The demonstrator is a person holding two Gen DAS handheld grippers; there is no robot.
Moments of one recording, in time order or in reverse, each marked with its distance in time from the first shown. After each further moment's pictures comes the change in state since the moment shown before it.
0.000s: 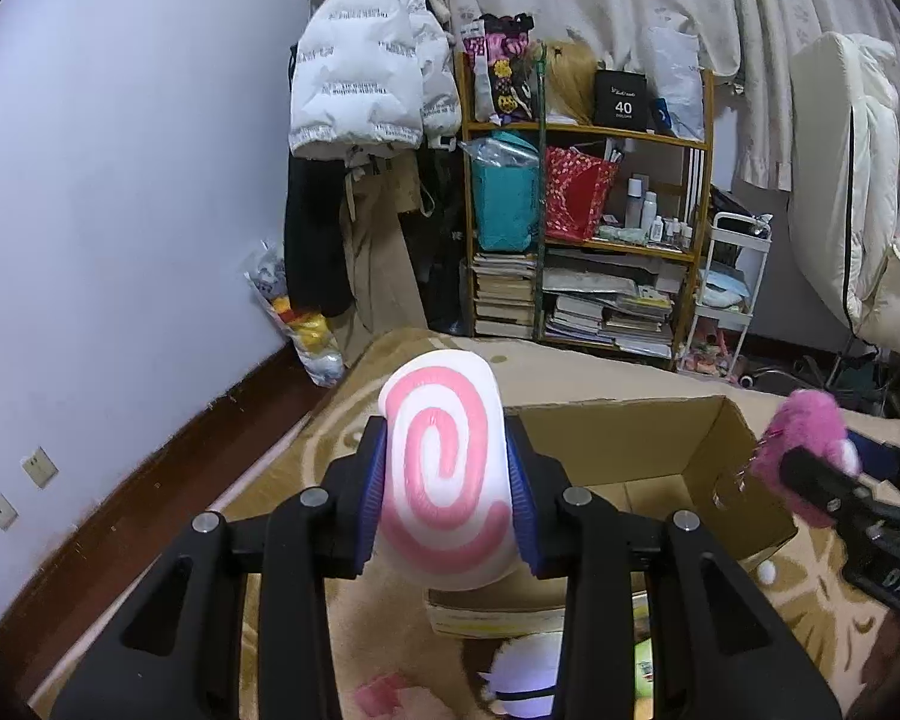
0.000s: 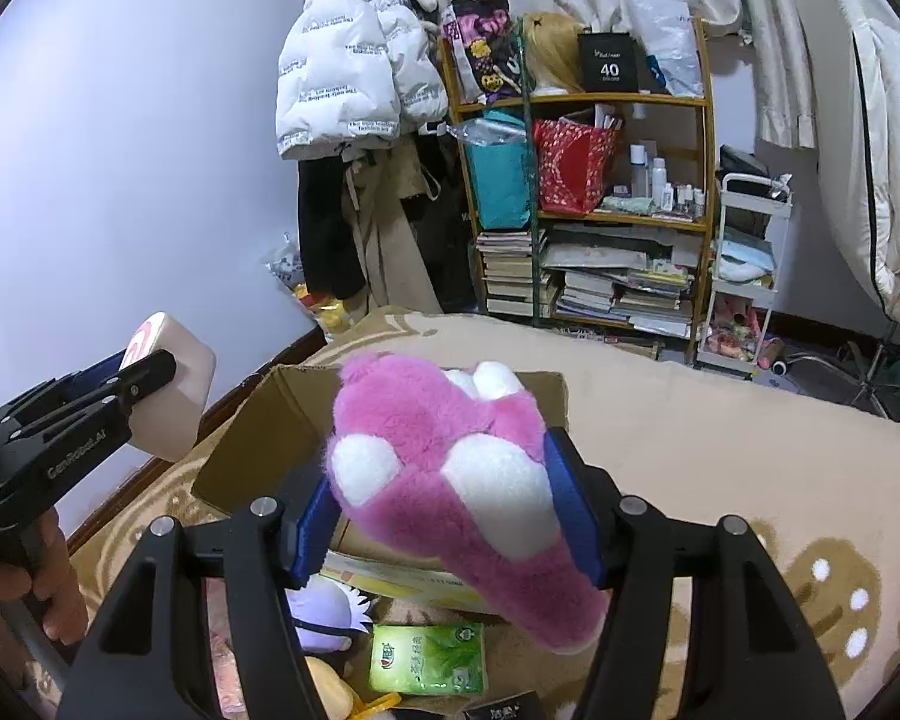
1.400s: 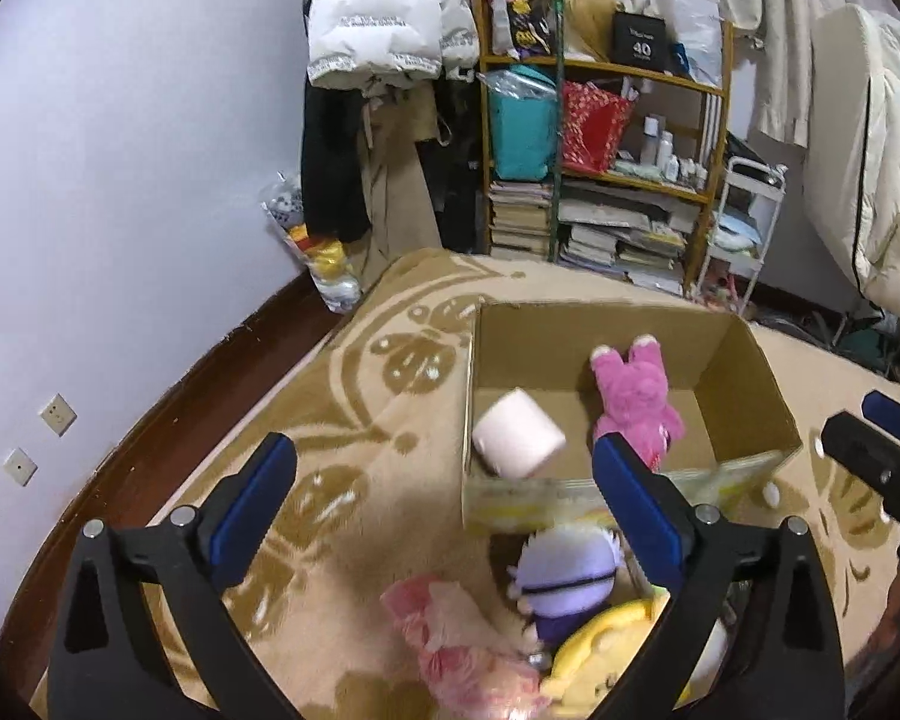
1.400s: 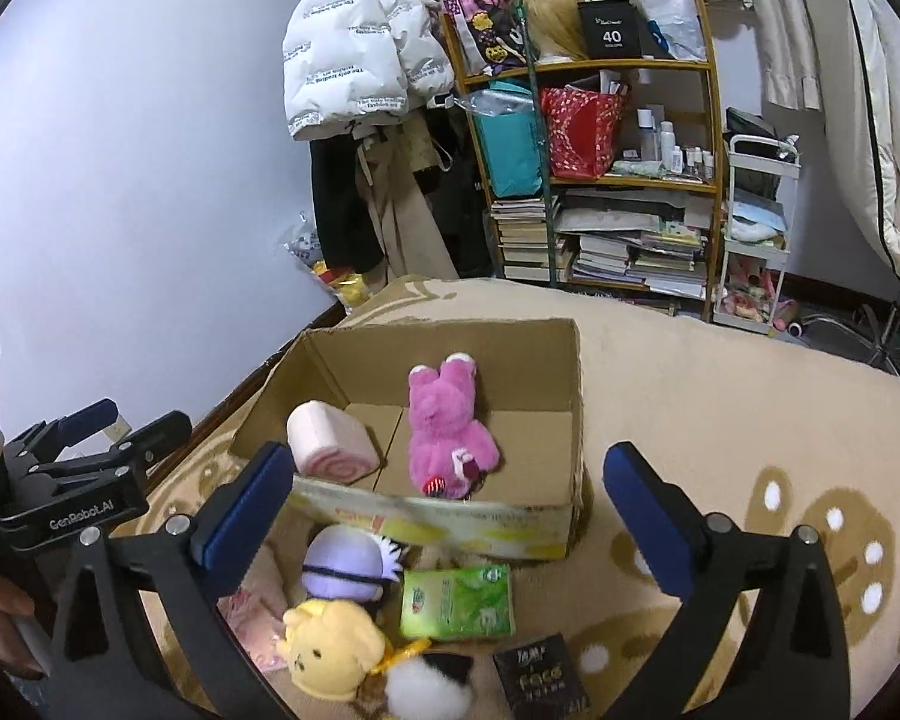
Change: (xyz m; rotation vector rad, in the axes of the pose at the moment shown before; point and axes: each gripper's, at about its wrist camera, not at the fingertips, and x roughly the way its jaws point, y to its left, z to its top) left arm -0.029 0.022 -0.039 -0.006 0.177 0.037; right arm -0.027 -0.004 -0.022 0.045 0.066 0.057
